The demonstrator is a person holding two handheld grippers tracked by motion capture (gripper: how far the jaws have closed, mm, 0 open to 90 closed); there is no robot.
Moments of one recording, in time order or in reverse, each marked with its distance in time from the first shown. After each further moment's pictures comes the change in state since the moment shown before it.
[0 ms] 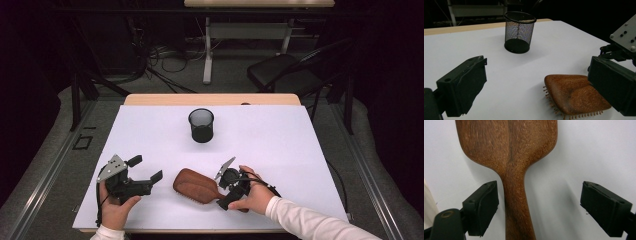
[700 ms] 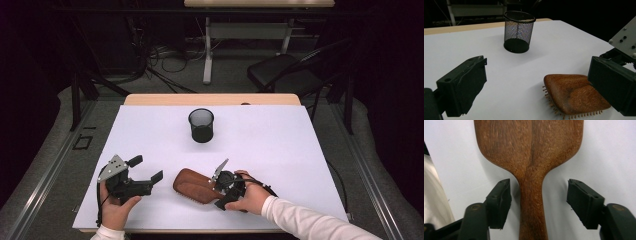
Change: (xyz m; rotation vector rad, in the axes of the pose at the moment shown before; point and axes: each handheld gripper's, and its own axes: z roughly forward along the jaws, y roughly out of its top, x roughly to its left) left arm -0.001 0.000 0.001 -0.001 -0.004 -0.001; right arm 0.009 0.008 0.006 0.042 0.049 -0.057
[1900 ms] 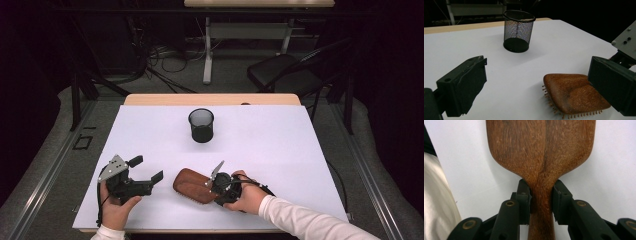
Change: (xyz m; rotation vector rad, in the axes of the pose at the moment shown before) left arm 0.000 -0.001 0.001 0.004 -0.003 -0.003; right arm 0.009 0.006 0.000 0.021 -0.005 -0.029
